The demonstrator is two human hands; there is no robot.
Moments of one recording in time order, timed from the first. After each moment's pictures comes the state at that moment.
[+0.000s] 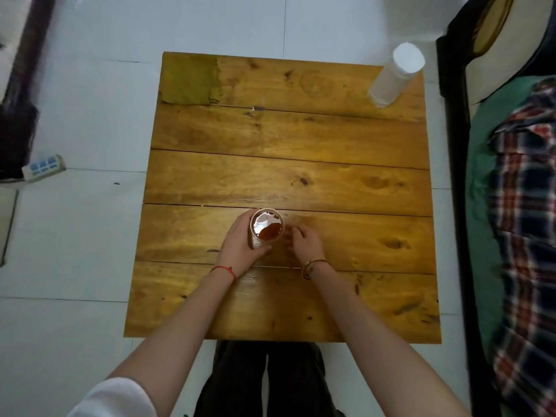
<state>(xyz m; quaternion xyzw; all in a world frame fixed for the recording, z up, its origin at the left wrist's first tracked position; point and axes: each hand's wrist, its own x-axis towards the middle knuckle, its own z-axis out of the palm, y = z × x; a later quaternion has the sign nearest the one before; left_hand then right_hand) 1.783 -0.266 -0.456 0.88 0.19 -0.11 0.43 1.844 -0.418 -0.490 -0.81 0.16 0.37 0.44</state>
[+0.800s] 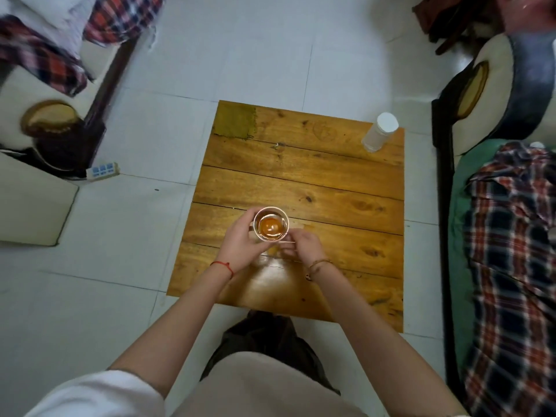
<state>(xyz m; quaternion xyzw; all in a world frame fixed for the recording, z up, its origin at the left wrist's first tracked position) 1.733 -0.274 -0.247 0.84 0.20 -0.01 0.50 1.805 -0.413 -0.272 -0.70 0.15 0.42 0.55</state>
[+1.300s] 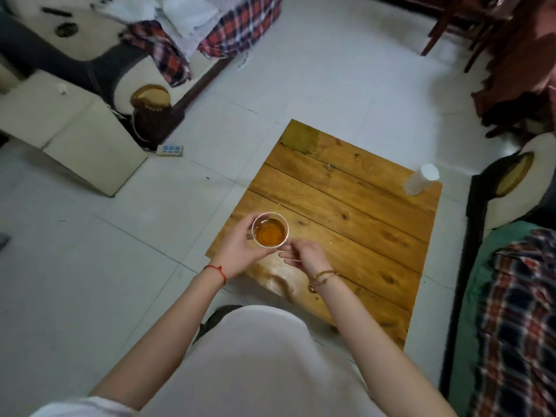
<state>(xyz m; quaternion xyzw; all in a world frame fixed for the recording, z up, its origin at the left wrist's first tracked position) 1.582 -0.270 -0.153 0.80 0.29 0.08 0.52 1.695 -0.389 -0.156 -0.67 0.06 0.51 0.53</state>
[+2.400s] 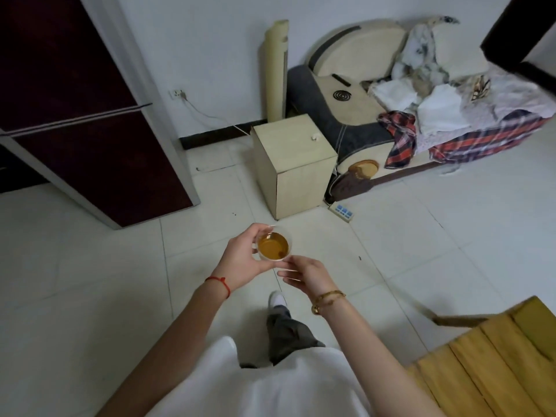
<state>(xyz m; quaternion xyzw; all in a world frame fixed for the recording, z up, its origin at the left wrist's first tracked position) 1.203 0.102 -0.100 0.64 0.57 0.26 0.44 1.364 0.077 -0.131 -0.60 -0.22 0.68 0.36</state>
